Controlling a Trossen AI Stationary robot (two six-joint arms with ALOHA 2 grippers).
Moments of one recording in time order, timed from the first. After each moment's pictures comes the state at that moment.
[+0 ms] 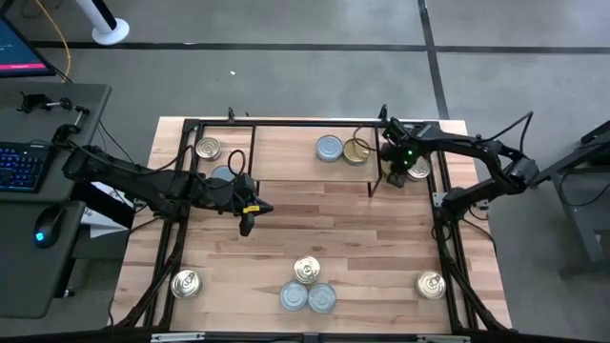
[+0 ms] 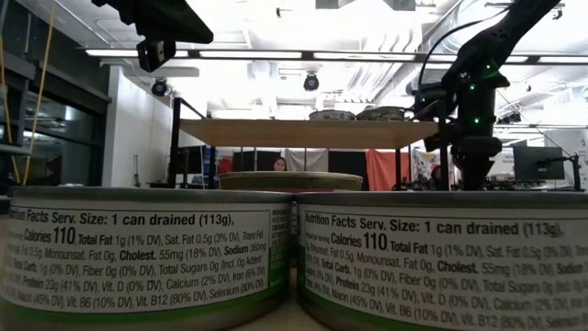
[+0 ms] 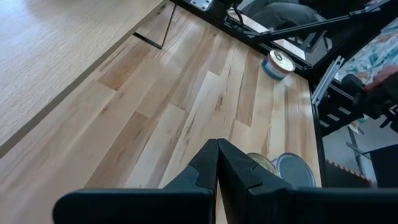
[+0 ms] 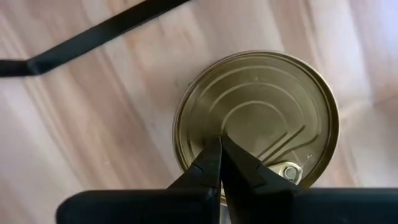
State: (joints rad) left arm -0.22 1.05 0.77 -0.25 -0.22 -0.59; right arm -0.78 1.44 0.73 -0.82 -0.05 -0.38
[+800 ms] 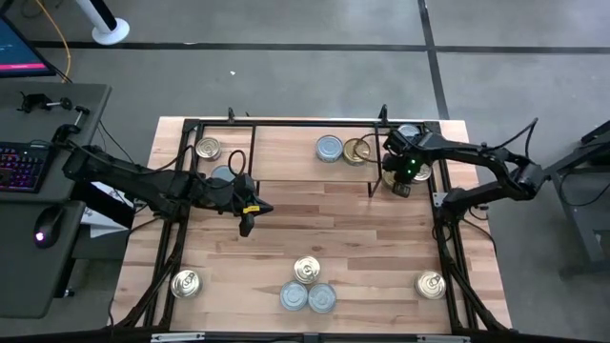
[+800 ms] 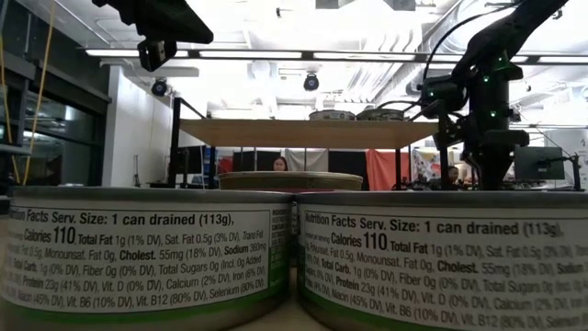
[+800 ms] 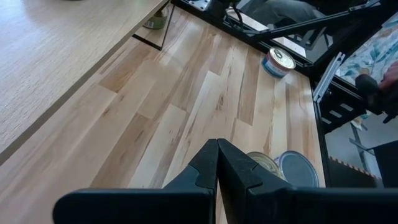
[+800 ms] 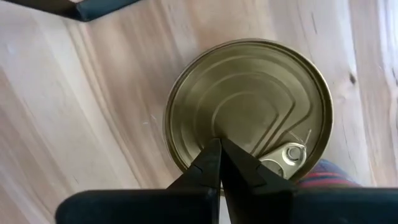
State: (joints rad) left arm -0.22 1.05 0.77 -0.25 -0.22 -0.56; right arm -0.68 1.33 0.69 -0.87 -0.05 -0.37
